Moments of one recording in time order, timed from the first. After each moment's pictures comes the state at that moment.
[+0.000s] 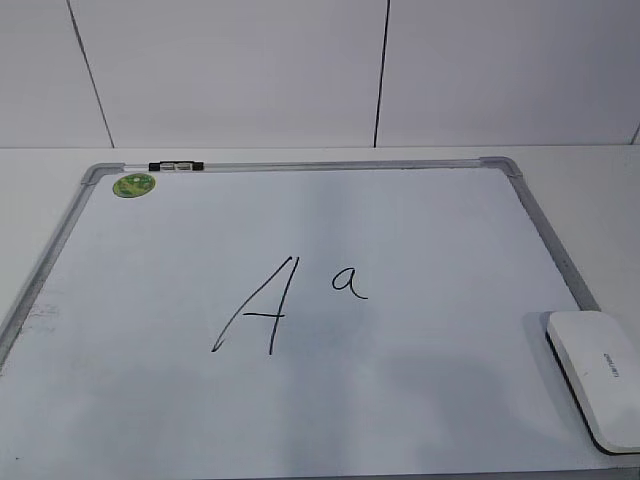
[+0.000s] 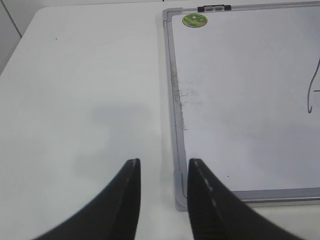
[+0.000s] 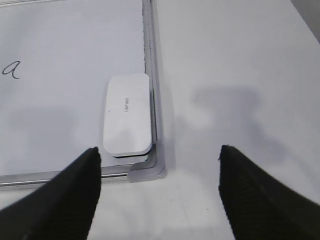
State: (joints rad) left arm 0.05 0.01 -0.51 -0.09 1.11 0.06; right arm 0.00 -0.02 -0.50 -0.01 1.15 0.02
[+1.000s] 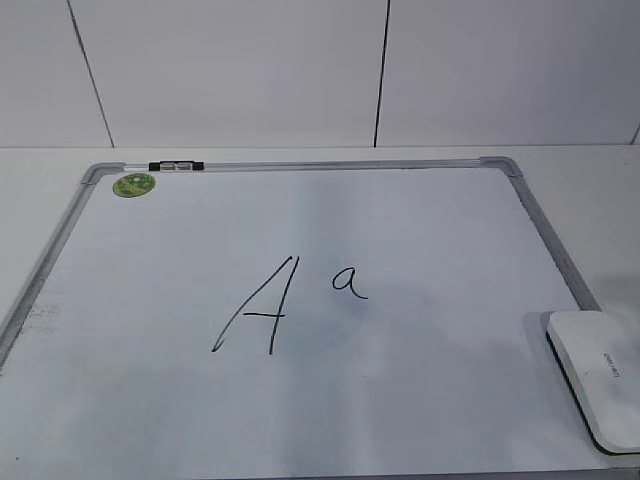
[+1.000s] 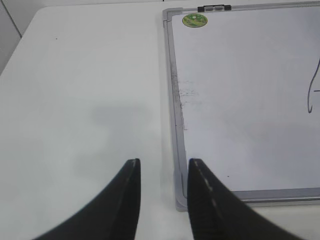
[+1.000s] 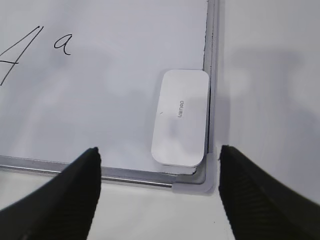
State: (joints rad) left arm 0.05 0.01 -0.51 -0.09 1.11 0.06; right arm 0.00 0.33 -0.53 0.21 0.98 -0.20
